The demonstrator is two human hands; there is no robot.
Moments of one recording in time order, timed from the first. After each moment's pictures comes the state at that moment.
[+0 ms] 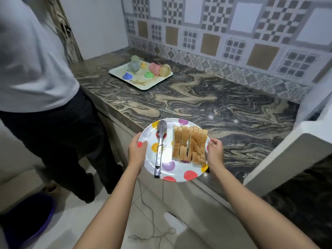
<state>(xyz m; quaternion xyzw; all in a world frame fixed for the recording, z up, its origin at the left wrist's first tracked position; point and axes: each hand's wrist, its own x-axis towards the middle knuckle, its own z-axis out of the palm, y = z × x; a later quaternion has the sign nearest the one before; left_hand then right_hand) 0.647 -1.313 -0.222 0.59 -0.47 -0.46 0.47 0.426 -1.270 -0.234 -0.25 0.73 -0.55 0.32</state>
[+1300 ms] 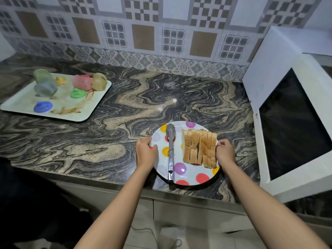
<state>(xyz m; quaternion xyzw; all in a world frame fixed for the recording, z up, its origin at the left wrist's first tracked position) 0.525 -1.503 -0.257 0.47 -0.74 -0.44 0.21 0.349 -1.339 -0.246 -0.04 0.89 -0.43 0.13</state>
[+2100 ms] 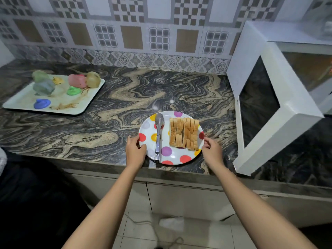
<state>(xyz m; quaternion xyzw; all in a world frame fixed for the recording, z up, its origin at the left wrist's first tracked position) 0.562 -1.454 -0.261 0.46 -0.74 -0.44 0.23 0.398 -1.277 -0.258 -0.15 0.88 -0.44 0.14</state>
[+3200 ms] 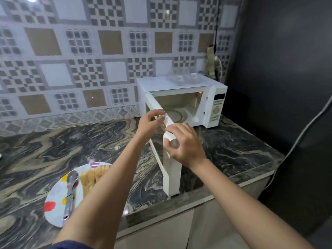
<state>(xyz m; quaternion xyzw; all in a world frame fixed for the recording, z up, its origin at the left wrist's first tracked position) 0.326 -1.247 -0.052 0.03 -0.80 -0.56 0.23 0.350 -1.088 -0.071 -0.39 0.80 -0.29 -0.35</state>
